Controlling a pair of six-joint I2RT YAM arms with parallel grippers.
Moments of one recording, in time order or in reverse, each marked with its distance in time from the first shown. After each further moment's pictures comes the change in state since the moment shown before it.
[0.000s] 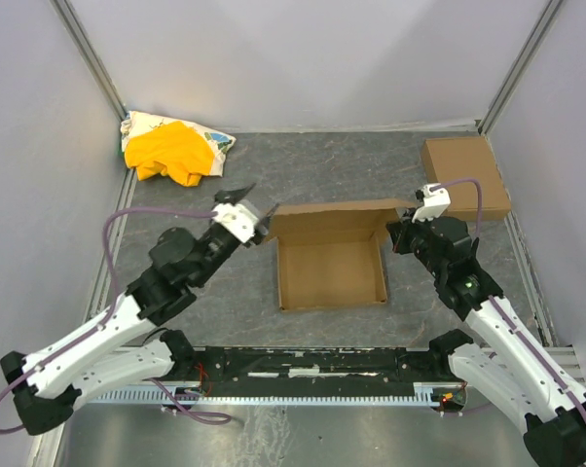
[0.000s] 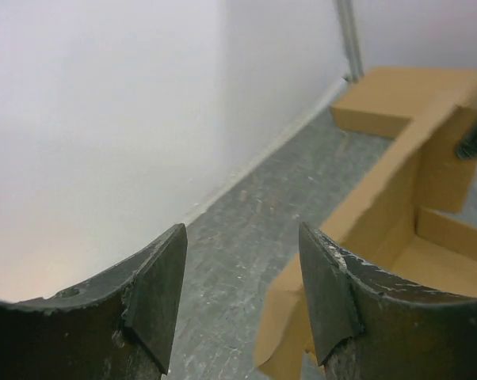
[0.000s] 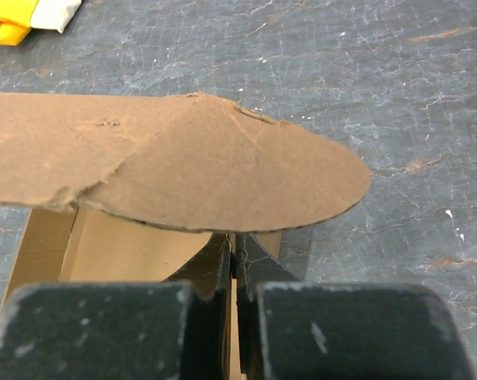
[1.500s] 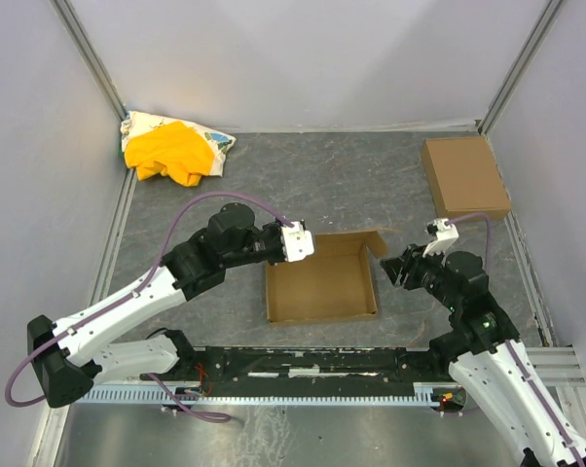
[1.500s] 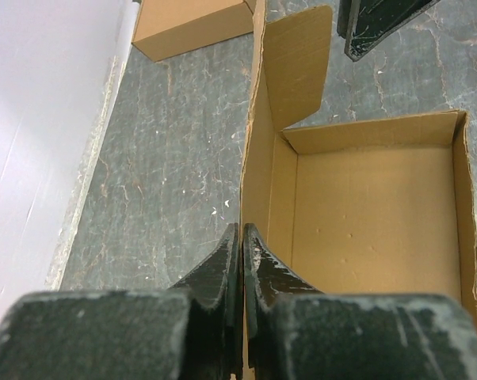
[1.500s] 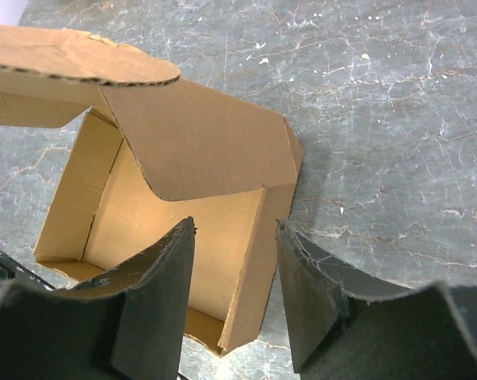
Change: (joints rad) left arm 0.006 0.227 0.122 -0.338 0.434 0.176; right arm -0.026 -0.334 -0.146 -0.246 -0.201 0.126
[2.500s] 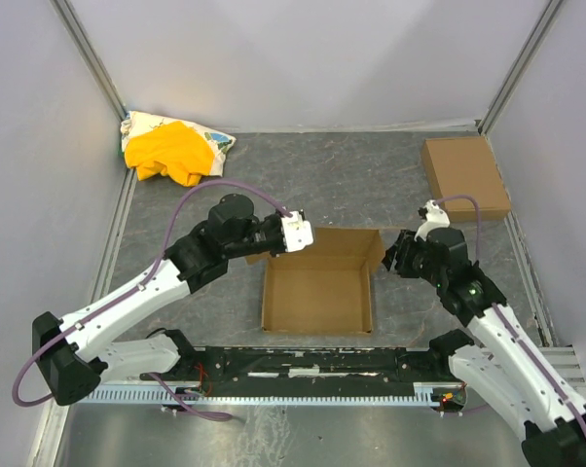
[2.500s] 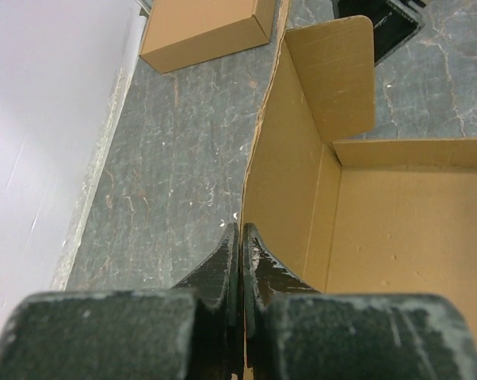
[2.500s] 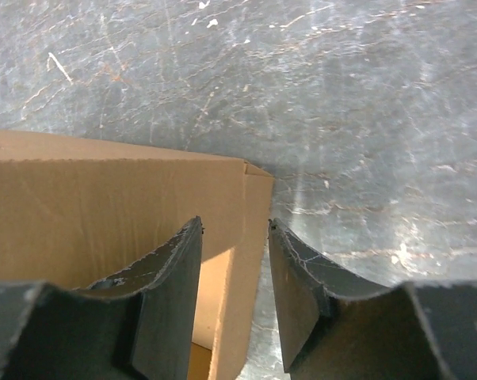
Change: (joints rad) left arm 0.061 0.044 0.021 0.050 0.078 0.001; right arm 0.000 0.300 0.107 -0.011 0.082 0.100
